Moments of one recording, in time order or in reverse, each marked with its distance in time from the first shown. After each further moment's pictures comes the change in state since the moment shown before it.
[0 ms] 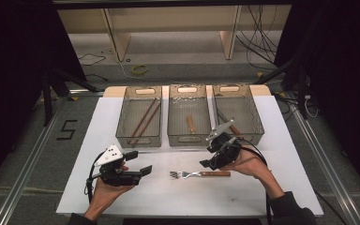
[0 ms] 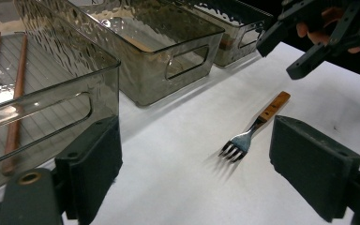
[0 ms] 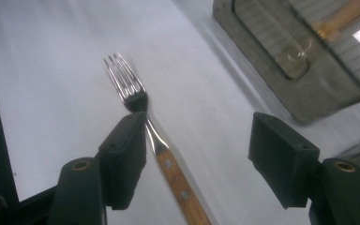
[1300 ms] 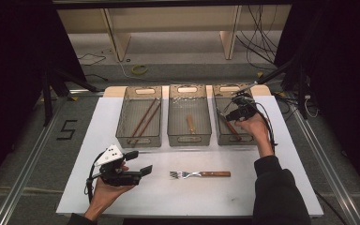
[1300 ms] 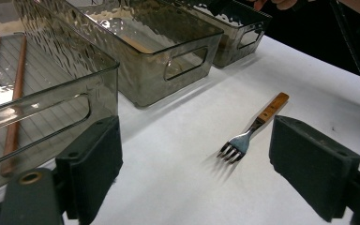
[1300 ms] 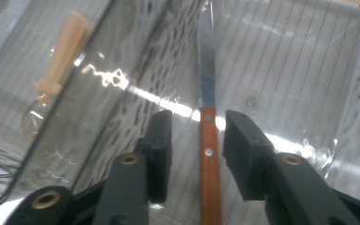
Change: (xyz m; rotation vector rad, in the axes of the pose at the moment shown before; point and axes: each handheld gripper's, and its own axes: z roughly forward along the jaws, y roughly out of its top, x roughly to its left) left arm 0.000 0.001 0.000 0.001 0.002 -0.007; right arm -0.145 0.017 -0.013 0.014 -0.355 0.557
